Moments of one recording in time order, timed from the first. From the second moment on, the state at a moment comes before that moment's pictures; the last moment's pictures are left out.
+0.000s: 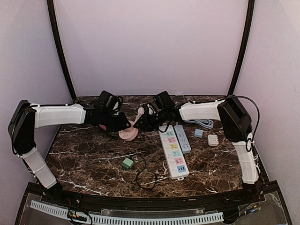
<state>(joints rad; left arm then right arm) -0.63 1.66 1.14 -0.31 0.10 -0.71 0.76 2.25 1.69 -0.14 -0.58 0.79</state>
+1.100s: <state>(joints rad) -0.47 1.47 1.14 -0.40 0.13 -0.72 0.73 2.25 1.67 -0.26 -0.40 0.66</state>
